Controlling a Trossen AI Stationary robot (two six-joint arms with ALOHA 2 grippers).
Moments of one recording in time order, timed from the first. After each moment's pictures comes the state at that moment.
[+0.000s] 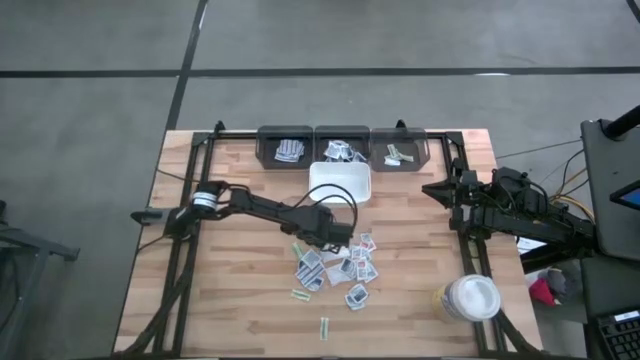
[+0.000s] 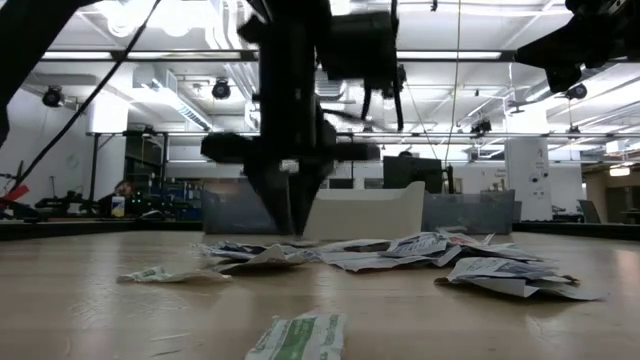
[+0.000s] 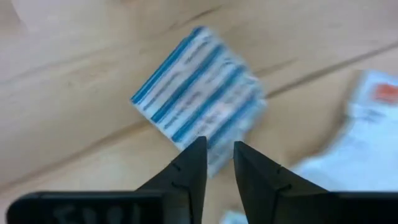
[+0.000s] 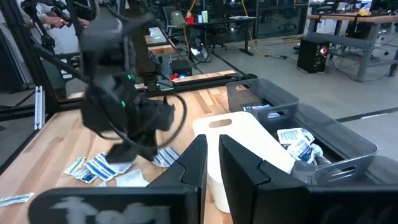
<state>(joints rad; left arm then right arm) -0.11 2.12 1.66 -1.01 -0.20 -1.28 -0.29 0.09 0.40 -0.43 -0.10 0.10</state>
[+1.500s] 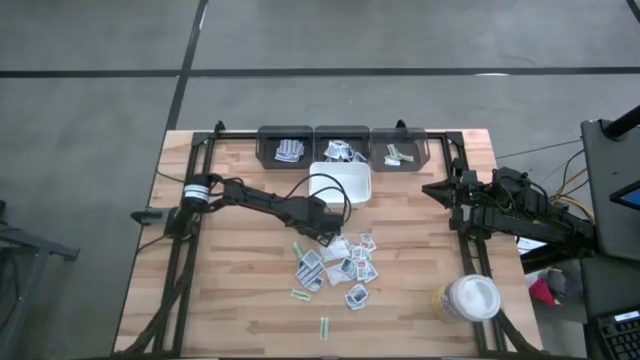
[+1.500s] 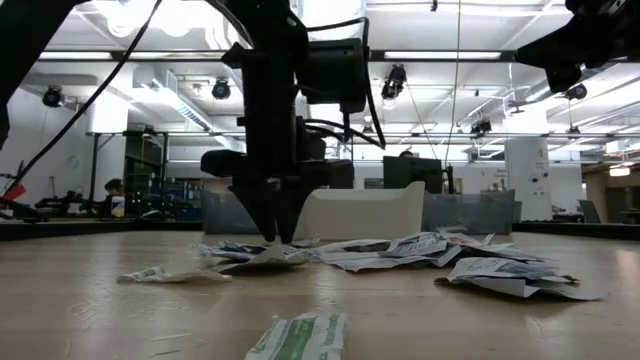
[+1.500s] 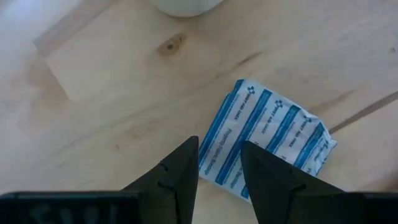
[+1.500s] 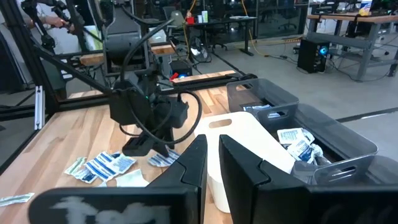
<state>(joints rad) -0.04 2.05 1.47 -0.87 -0.24 -1.04 -0.29 0.09 0.40 -0.43 -0.10 0.10</state>
